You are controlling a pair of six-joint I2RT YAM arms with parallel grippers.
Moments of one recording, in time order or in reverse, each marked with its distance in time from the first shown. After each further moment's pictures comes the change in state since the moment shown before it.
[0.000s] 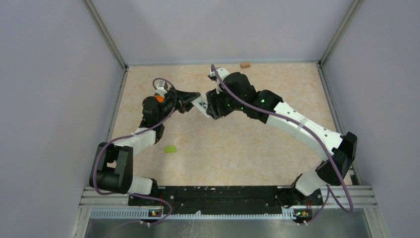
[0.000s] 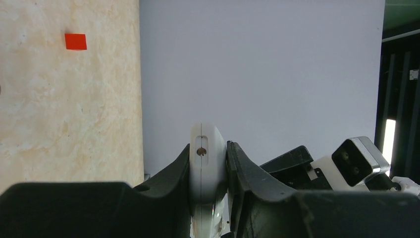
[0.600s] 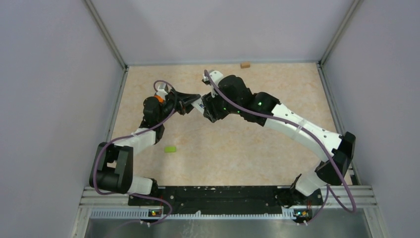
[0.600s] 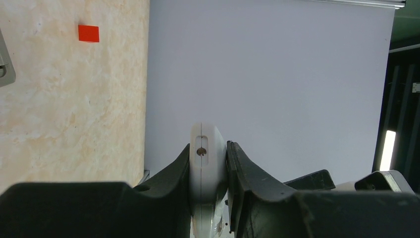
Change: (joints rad) left arm 0.000 0.000 -0.008 -0.046 0.000 -0.010; right arm 0.057 0.006 0.026 -0.010 0.026 -0.048
